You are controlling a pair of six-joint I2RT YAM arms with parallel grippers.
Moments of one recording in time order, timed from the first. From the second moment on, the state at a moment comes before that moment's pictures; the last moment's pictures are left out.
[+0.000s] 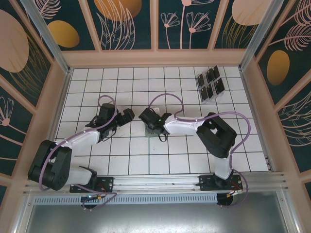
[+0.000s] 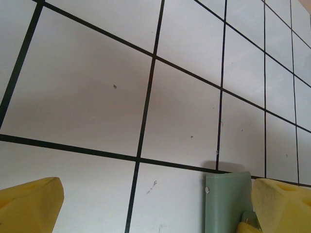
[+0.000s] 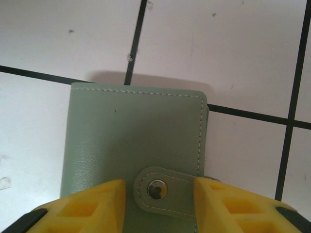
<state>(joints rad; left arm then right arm) -0.37 1.35 0.58 0.05 0.10 -0.79 0.97 1.90 1.19 -0.42 0.32 0.65</state>
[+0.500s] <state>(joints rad) -0.37 1.35 0.58 0.05 0.10 -0.79 0.94 1.88 1.13 -0.31 0.29 0.66</state>
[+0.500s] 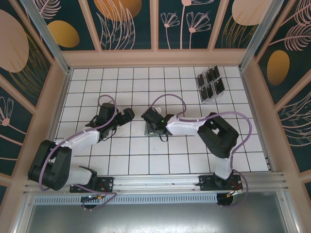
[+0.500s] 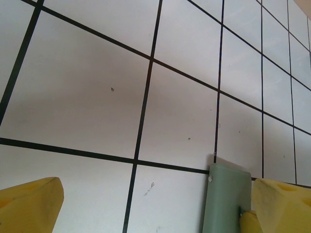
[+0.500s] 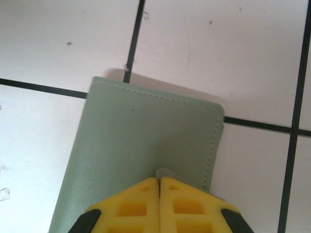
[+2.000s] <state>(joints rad) -0.37 1.44 0.57 0.35 0.39 -0.91 0.94 1.73 1.18 -0.25 0.16 0.68</state>
